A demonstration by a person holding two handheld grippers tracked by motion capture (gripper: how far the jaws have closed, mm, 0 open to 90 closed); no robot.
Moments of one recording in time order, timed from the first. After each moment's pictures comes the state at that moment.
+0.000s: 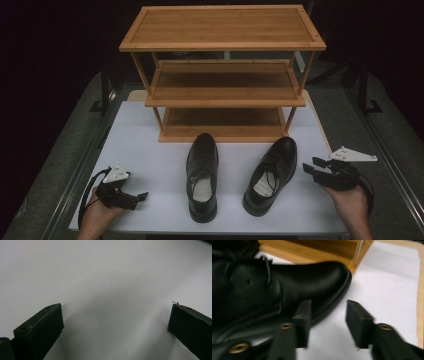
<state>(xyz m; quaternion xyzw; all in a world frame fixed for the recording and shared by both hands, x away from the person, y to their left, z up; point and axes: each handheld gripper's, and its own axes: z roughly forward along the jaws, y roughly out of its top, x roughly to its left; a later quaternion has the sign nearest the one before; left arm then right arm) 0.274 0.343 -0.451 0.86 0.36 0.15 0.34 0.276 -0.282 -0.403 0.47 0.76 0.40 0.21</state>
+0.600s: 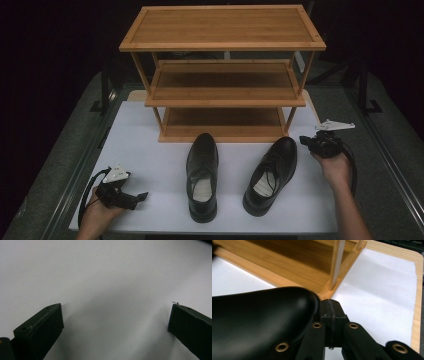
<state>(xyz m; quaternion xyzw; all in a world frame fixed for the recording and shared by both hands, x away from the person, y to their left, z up) 0.274 0.343 -0.451 0.86 0.36 0.15 0.34 0.372 -0.284 -0.416 0.47 0.77 0.37 0.22</state>
